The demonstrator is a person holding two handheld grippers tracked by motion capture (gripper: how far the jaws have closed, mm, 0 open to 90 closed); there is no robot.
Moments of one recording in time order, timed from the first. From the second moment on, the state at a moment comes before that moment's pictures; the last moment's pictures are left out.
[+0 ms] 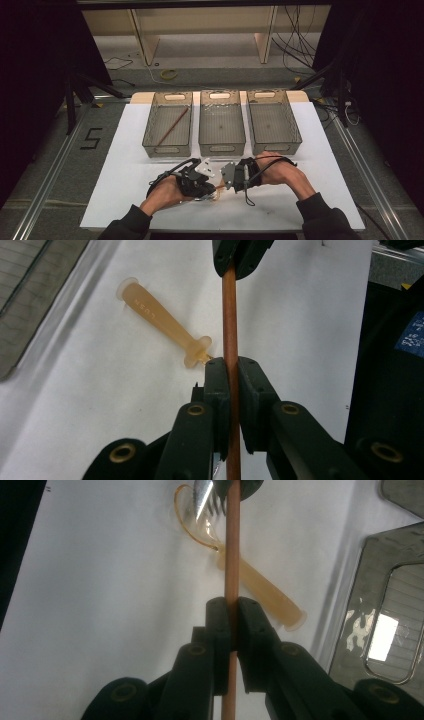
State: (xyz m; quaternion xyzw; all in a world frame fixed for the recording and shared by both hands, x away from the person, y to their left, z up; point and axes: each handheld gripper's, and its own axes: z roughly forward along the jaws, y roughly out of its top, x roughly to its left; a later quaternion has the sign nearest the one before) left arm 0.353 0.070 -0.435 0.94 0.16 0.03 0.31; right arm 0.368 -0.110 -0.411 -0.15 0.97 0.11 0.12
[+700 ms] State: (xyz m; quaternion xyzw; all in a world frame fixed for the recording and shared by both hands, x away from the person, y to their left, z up) left arm 0.369 0.105 -0.424 0.92 0.21 0.06 0.33; right arm 0.371 -0.153 -0.384 -0.04 0.96 0.25 0.14
